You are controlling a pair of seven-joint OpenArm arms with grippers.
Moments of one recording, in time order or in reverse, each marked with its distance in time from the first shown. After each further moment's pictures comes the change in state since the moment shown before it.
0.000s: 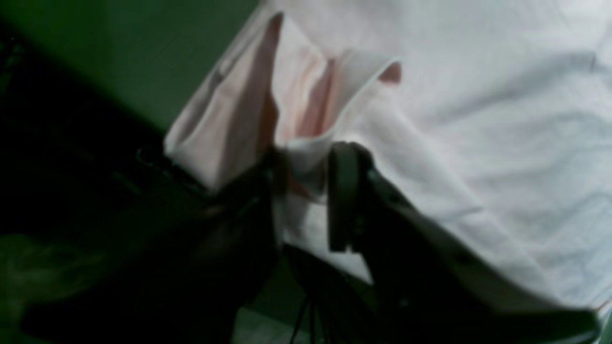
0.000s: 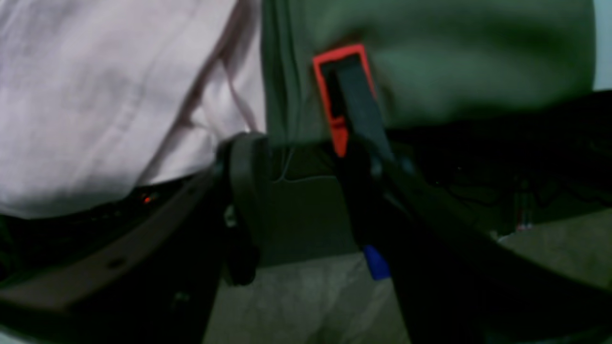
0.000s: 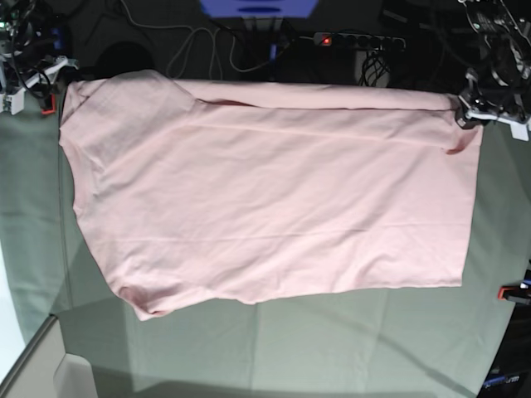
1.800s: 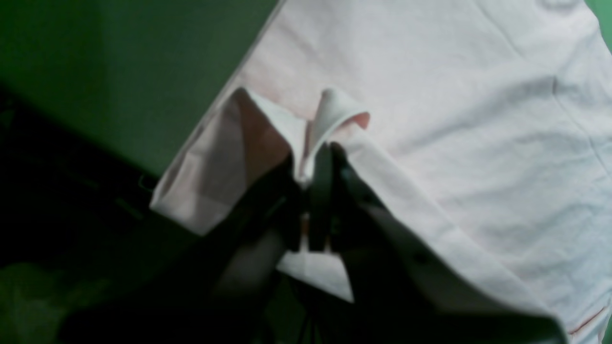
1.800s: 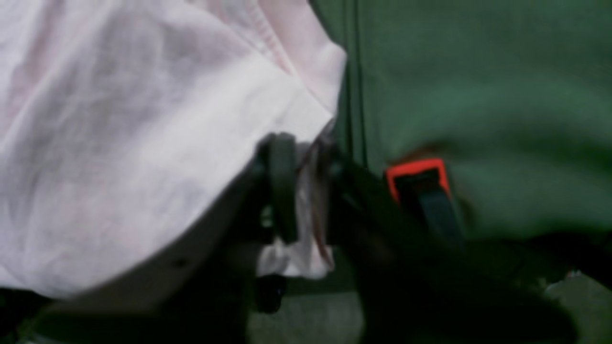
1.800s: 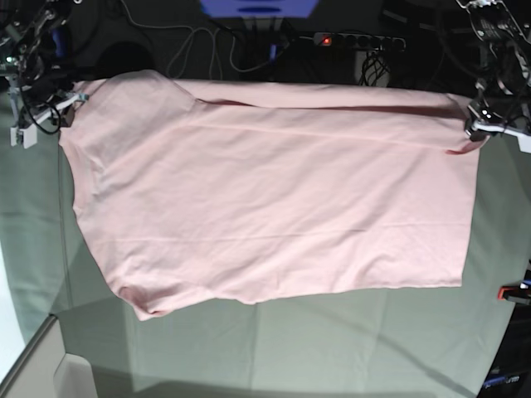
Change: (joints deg) left arm -1.1 0.0 -0.3 3.9 0.0 0.0 0.4; right arm 9.0 0.9 -3.5 -6.8 -0.3 0.0 0.0
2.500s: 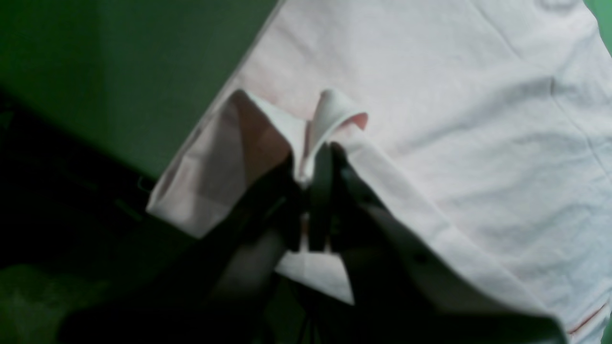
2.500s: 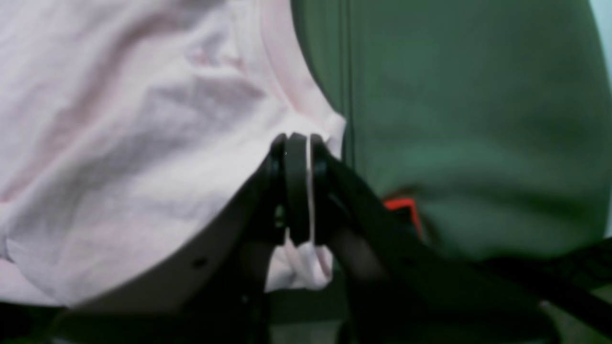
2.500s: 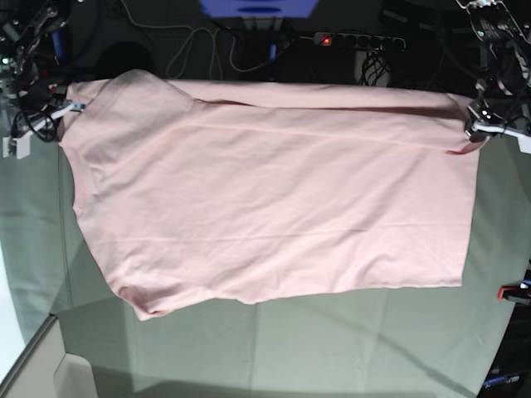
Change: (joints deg) left arm 0.0 0.0 0.0 0.0 0.0 0.0 0.0; right arm -0.2 -1.6 -0.1 7.0 -0.2 0.0 0.0
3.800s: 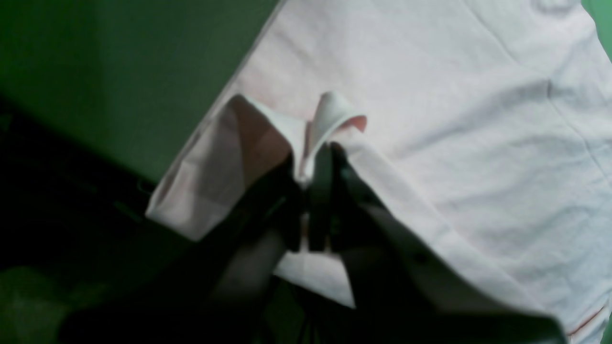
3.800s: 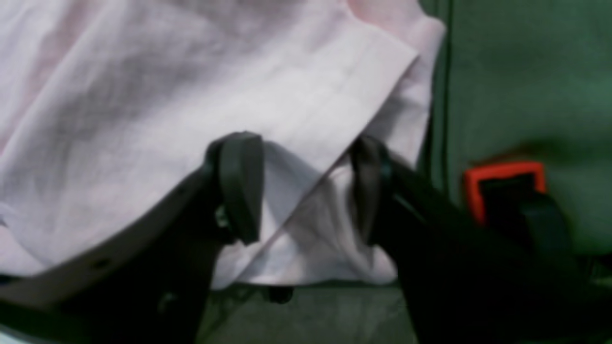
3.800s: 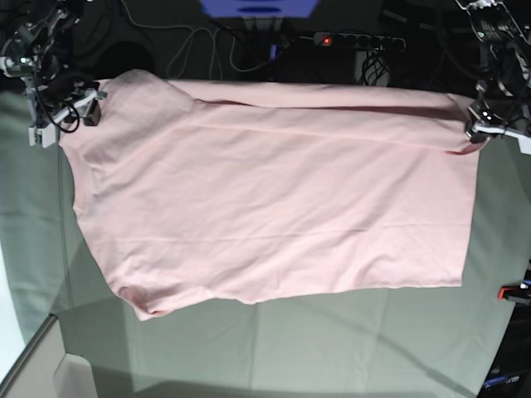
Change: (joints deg) left arm -0.3 0.0 0.0 0.0 0.0 0.0 0.0; right arm -0.3 -0.8 -3.5 -7.5 -0.3 0.0 0.0
